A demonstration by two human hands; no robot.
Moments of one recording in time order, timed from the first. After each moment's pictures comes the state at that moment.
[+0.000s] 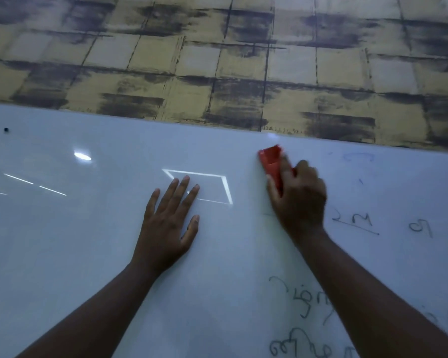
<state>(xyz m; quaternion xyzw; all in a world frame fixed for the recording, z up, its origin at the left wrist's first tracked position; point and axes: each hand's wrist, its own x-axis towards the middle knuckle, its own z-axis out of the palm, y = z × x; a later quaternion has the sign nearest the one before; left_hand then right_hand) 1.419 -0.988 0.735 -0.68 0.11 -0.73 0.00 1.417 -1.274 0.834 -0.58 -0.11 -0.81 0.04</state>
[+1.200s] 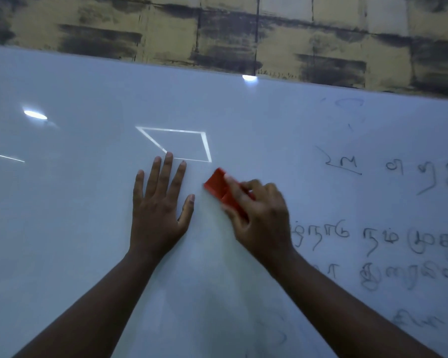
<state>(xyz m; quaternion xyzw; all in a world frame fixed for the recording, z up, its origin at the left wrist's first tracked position) 1.415 -0.988 0.671 -0.69 0.10 -0.72 -0.04 1.387 -1.222 0.685 -0.64 -0.27 -0.72 0.05</state>
